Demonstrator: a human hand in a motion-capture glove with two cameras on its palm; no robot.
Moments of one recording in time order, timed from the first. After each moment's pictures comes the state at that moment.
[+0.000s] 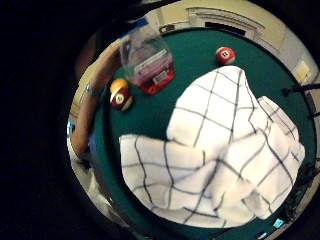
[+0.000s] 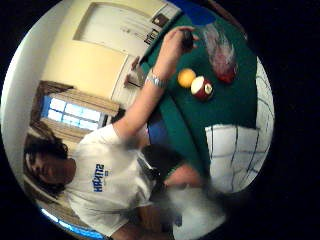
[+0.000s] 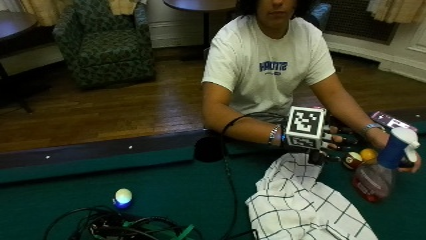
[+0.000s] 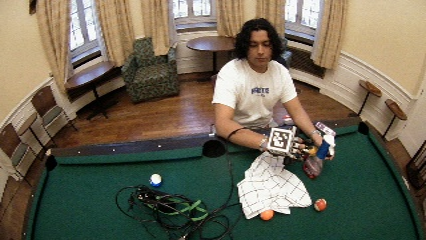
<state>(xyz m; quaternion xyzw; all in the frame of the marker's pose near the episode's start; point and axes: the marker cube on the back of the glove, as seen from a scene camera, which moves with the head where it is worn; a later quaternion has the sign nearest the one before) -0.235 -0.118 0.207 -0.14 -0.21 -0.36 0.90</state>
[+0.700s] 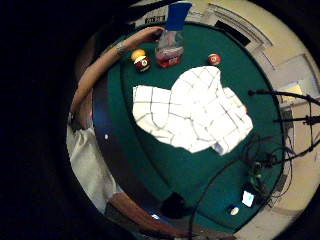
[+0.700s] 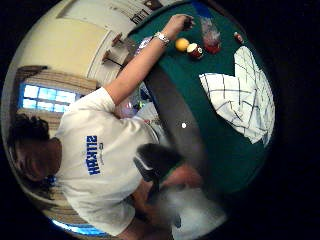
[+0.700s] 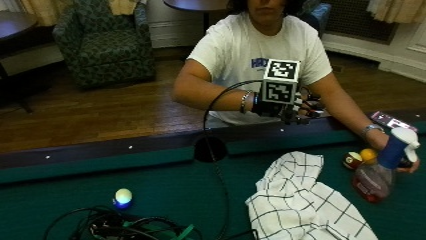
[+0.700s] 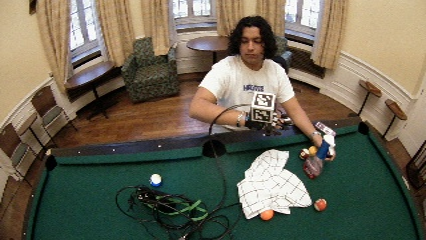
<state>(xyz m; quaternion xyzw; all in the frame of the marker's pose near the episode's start) -0.191 -0.049 0.096 -0.14 -0.06 -0.42 0.89</state>
